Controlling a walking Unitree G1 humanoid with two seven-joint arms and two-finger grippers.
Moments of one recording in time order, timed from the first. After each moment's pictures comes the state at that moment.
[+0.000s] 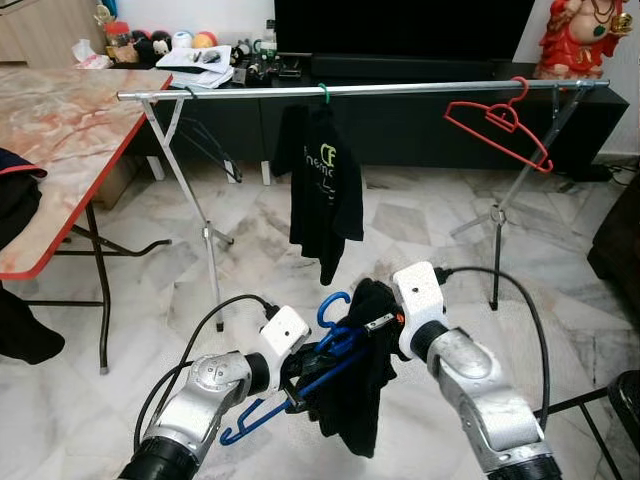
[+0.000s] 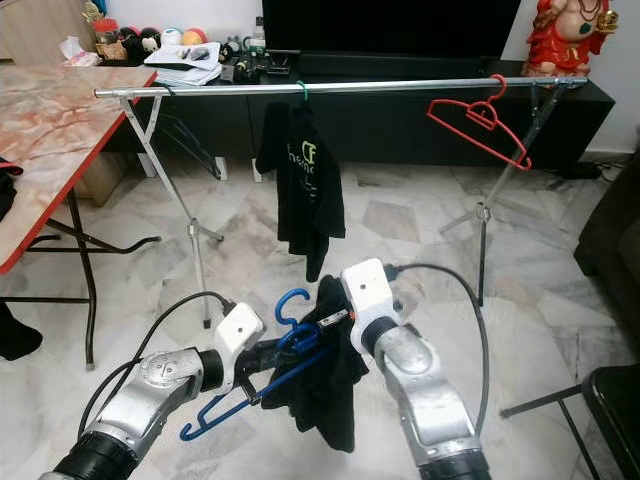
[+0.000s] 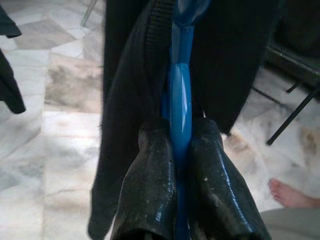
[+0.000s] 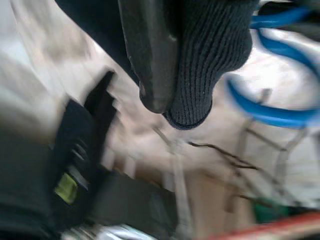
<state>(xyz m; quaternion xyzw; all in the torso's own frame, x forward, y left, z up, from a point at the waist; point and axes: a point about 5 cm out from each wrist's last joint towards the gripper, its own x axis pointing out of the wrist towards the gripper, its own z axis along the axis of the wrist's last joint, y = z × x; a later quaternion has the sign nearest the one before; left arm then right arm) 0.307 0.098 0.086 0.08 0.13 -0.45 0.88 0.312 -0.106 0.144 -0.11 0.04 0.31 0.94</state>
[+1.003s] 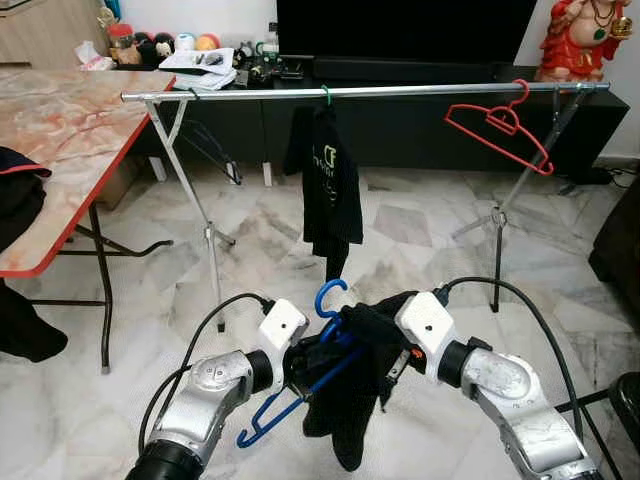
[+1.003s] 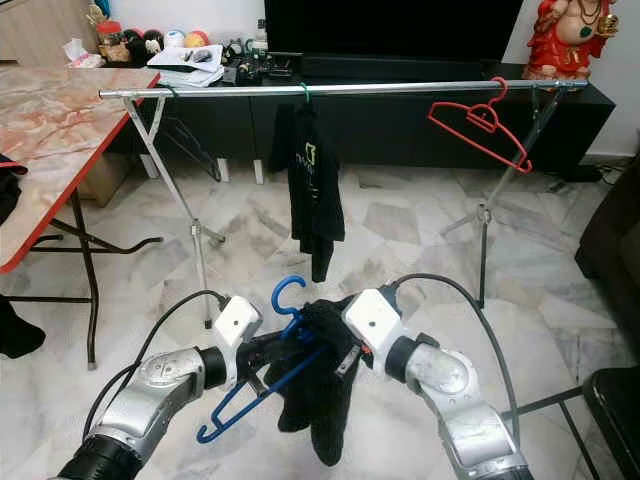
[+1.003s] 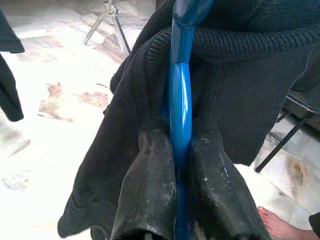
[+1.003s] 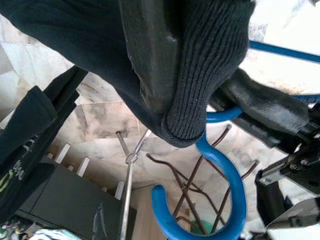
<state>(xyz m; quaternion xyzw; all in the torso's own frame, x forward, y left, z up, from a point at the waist) 0.307 0.096 0.093 0.02 0.10 -0.44 0.89 0.298 -0.137 0.125 -0.17 0.06 0.40 0.90</state>
